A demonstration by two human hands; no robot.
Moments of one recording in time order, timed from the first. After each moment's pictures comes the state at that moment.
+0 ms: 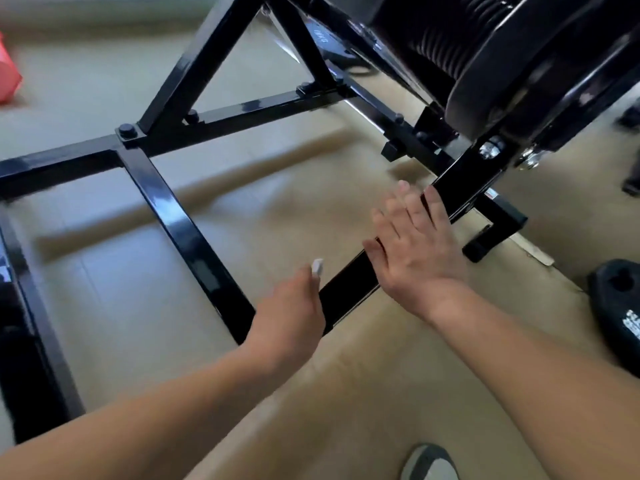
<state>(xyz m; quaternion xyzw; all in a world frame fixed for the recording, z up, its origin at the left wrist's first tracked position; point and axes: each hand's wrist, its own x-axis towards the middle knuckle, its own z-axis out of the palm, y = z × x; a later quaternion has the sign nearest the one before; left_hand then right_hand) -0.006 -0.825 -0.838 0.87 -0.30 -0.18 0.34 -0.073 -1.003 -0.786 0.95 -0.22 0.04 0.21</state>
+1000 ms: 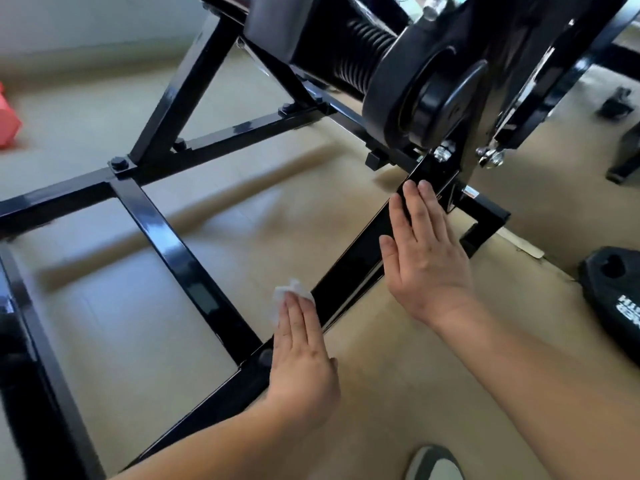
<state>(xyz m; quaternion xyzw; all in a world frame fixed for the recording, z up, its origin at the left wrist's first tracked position) -0.071 -0.823 -0.889 0.89 -0.36 -0.24 0.16 -0.115 -1.023 -0.791 0.94 -0.25 0.21 0.10</state>
